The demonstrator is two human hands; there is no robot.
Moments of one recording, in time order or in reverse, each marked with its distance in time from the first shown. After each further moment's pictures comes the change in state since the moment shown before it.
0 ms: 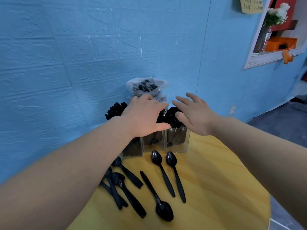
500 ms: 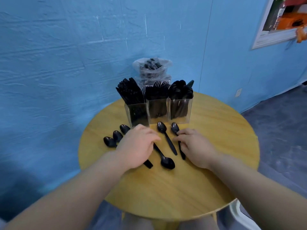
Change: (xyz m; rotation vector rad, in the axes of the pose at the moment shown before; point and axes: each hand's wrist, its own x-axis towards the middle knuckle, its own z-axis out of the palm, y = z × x) left_hand -0.141 0.052 0.061 -0.256 -0.086 -0.067; right_hand -0.118 -0.063 0.088 0.355 -0.065 0.024
